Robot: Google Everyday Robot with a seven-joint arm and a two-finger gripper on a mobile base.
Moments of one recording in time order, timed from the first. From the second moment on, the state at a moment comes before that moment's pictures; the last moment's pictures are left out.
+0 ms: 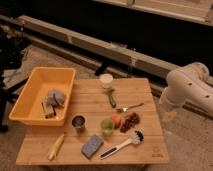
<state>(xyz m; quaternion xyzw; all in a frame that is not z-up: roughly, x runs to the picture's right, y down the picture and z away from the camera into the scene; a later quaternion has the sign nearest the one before) 0.282 0.099 0.686 -0.28 0.02 0.02 0.96</state>
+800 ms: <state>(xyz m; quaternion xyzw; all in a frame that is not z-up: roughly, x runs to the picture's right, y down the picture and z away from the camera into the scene) 0.268 0.100 0.699 -0.28 -0.01 0.00 0.96</state>
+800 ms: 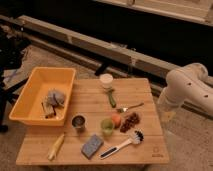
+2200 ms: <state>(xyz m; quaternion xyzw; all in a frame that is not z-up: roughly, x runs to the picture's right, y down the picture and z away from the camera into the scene) 0.112 0.131 0.807 -0.33 -0.12 -0.14 0.93</state>
